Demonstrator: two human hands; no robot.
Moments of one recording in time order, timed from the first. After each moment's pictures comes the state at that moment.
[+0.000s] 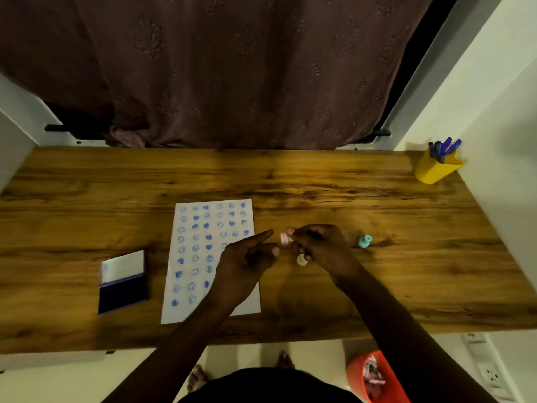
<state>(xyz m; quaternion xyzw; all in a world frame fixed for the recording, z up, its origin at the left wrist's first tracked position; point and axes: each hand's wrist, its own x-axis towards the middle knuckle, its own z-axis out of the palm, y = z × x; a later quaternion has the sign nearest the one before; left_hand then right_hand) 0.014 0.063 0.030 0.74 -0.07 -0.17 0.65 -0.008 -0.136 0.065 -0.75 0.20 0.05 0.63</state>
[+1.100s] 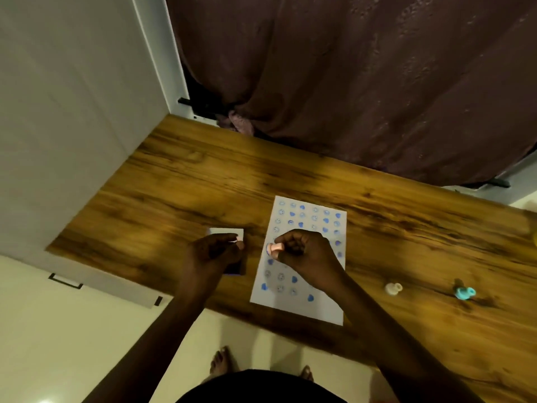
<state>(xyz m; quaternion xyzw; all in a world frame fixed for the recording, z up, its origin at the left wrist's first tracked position) 0.002 0.303 0.027 0.71 0.12 -0.01 0.69 0.041 0.073 0.047 -0.84 -0.02 0.13 0.53</state>
